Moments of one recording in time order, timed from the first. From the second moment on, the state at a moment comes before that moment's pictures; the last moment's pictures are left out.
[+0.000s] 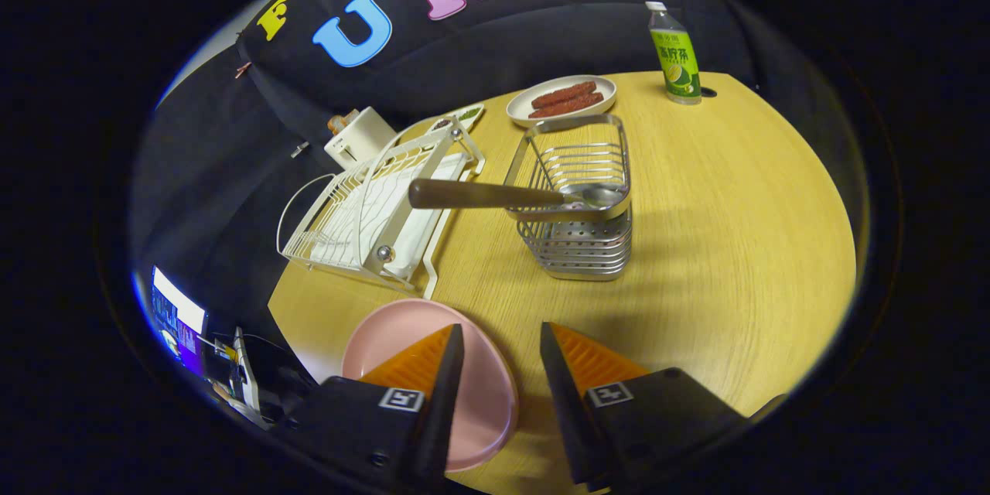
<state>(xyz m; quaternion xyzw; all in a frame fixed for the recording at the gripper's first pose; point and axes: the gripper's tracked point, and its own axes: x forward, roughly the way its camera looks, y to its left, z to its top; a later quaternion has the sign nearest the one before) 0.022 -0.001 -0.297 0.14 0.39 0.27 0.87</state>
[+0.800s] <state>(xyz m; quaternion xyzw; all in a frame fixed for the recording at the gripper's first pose) 0.097 0.001 -0.227 -0.03 0.18 0.29 0.94</state>
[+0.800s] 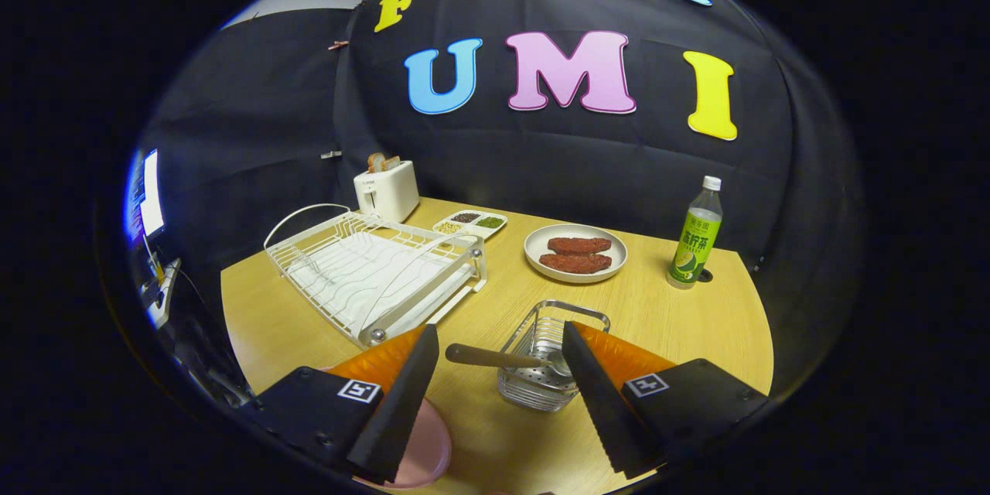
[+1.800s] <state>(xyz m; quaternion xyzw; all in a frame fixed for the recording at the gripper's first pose) 0.124 0.021 -0.246 -0.09 0.17 0.28 0.94</state>
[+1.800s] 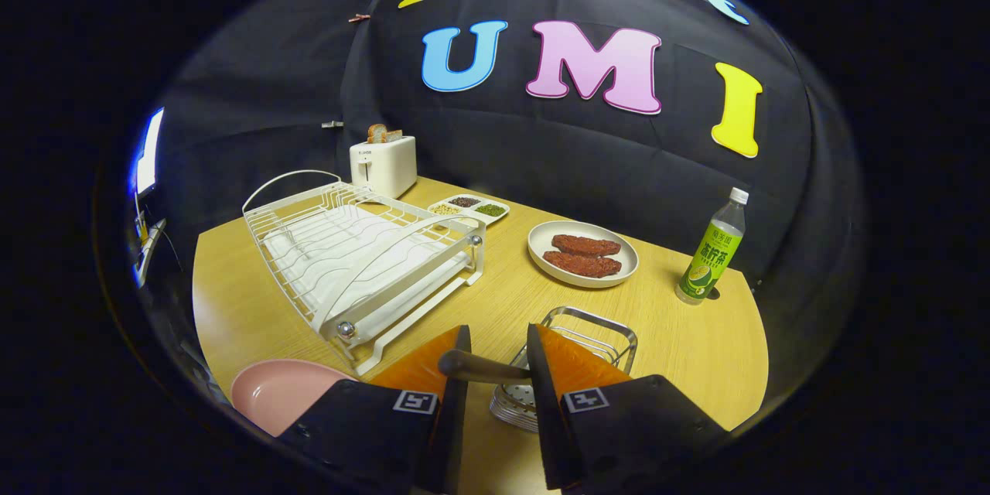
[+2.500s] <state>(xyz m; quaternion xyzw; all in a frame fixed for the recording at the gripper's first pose) 0.154 -0.006 -0.195 -0.04 0.17 0.23 0.96</state>
